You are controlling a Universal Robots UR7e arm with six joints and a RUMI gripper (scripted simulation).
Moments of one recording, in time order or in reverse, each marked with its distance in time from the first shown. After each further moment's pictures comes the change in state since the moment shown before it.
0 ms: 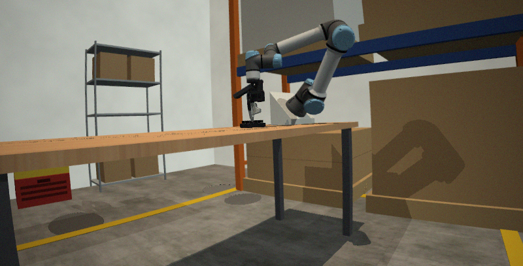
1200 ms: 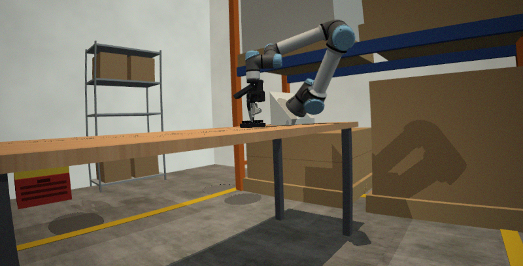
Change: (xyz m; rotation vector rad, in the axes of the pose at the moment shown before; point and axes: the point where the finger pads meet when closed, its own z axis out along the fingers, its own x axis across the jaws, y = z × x) arm 0.000 0.001 0.001 0.000 0.002 0.056
